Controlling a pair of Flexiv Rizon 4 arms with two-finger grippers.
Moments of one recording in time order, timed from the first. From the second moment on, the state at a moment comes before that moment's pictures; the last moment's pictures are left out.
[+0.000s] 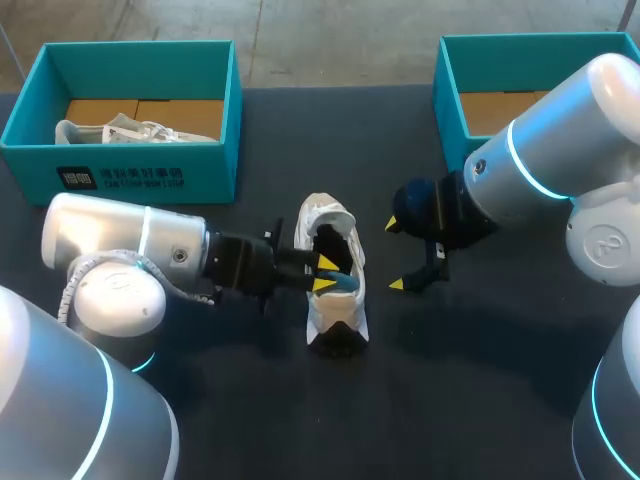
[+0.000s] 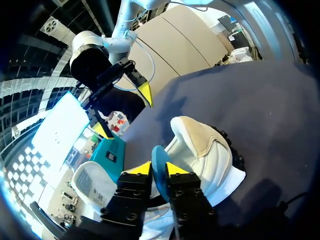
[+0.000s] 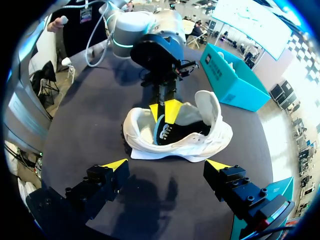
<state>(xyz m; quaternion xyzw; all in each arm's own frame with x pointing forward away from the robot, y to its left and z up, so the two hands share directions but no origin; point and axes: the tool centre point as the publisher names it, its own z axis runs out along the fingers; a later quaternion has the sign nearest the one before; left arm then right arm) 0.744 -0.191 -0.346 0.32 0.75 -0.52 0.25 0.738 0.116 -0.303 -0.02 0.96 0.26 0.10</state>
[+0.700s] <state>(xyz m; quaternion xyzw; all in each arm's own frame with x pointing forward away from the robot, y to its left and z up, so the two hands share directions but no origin) 0.741 -0.181 -0.313 0.35 0.73 -0.52 0.27 0.738 0.116 -0.303 -0.02 0.96 0.26 0.10</state>
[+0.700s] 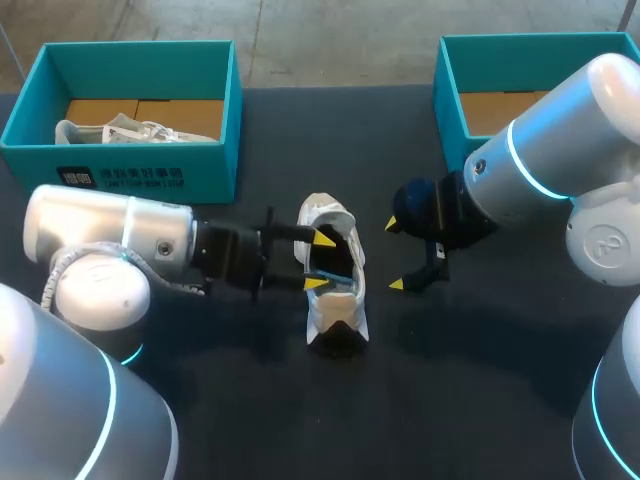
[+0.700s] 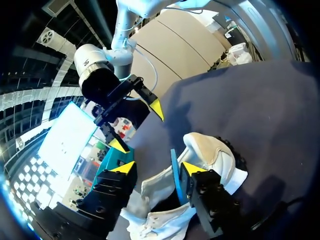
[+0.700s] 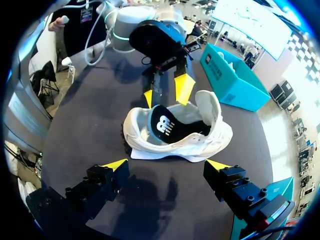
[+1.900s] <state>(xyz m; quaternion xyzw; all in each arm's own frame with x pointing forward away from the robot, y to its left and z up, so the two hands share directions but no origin) 0.732 -0.157 -0.289 0.51 0.73 -0.44 0.13 0.738 0.116 -0.303 -0.02 0.96 0.26 0.10</state>
